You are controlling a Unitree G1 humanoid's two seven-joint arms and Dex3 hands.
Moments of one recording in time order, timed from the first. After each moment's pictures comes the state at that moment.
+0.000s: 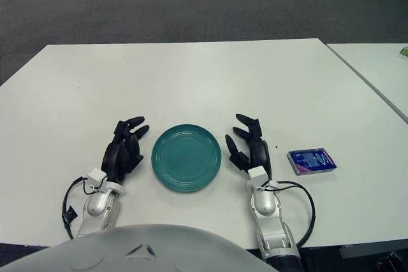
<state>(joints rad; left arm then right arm) 0.36 -0.11 -0.10 0.09 -0.03 -0.40 -0.09 0.34 -0.13 0.08 0.06 -0.21 -0.40 -0.24</state>
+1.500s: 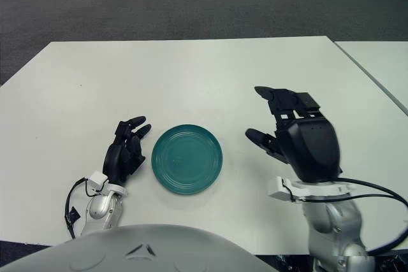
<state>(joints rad) 0.37 -0.11 -0.13 0.09 -0.05 -0.42 -0.07 0.45 -0.20 -0.43 -0.78 -0.89 -0.40 0.23</state>
